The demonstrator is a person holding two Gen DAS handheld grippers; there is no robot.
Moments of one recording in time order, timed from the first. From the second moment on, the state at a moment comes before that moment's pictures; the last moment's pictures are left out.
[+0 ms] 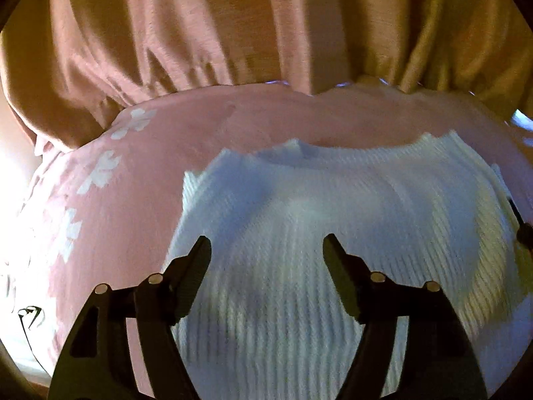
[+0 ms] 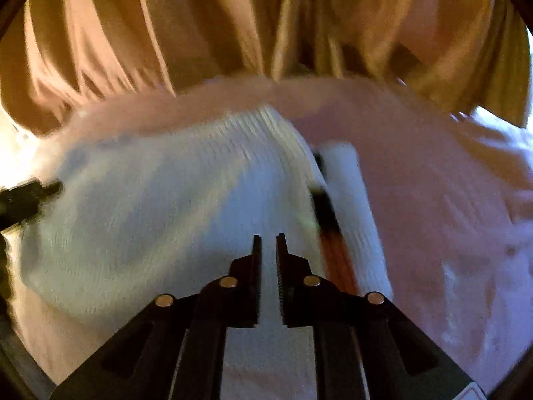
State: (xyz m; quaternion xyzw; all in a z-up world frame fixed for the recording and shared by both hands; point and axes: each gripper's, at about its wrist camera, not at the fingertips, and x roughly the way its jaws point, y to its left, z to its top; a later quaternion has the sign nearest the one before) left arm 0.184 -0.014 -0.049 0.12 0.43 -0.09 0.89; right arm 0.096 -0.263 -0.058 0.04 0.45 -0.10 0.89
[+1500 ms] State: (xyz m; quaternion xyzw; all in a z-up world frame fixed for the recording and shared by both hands) left arm 0.098 -0.015 -0.079 0.10 0.48 -0.10 0.86; right arm 0.058 -0.277 -0.064 0.07 0.45 -0.12 0.88
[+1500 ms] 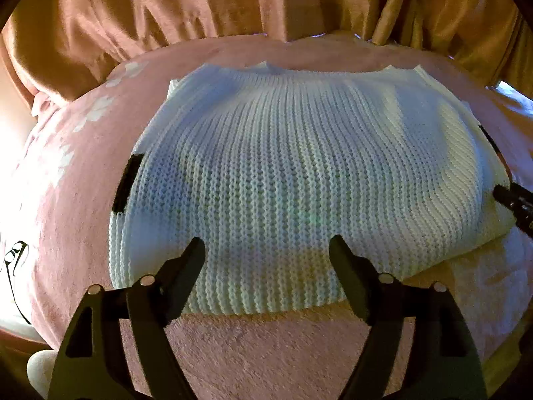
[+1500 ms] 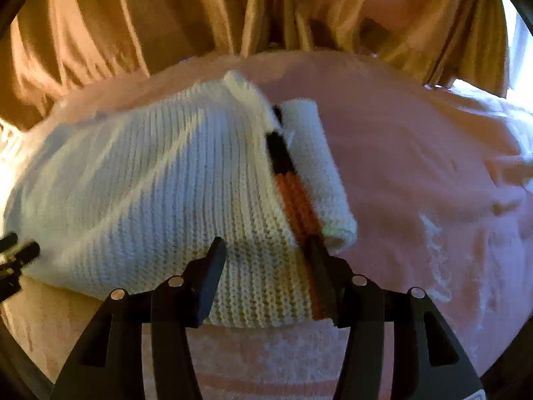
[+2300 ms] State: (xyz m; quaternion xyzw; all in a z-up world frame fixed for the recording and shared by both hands) left arm 0.113 0.043 -0.068 0.01 0.47 -0.06 0.88; right arm 0.041 -0.294 -0.050 0.08 0.44 -0.13 0.89
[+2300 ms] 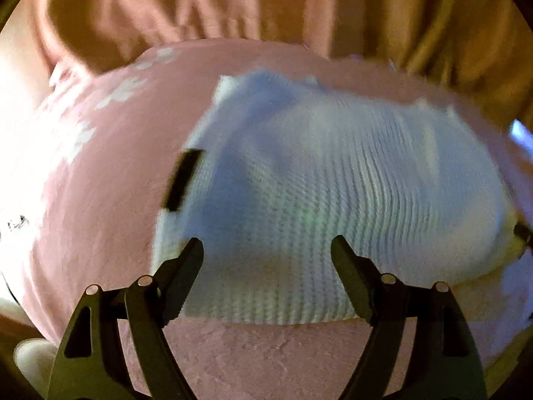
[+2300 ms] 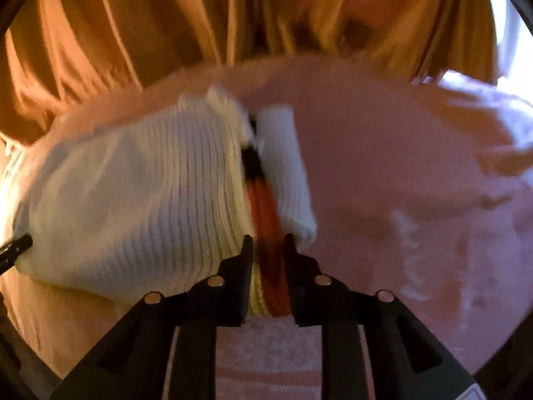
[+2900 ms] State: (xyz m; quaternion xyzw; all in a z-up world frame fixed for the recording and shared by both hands) left arm 0.156 0.115 -0.101 -0.17 0.49 -0.02 0.86; right arm 0.145 -0.131 -0.069 -0.03 0.47 0.05 0.88
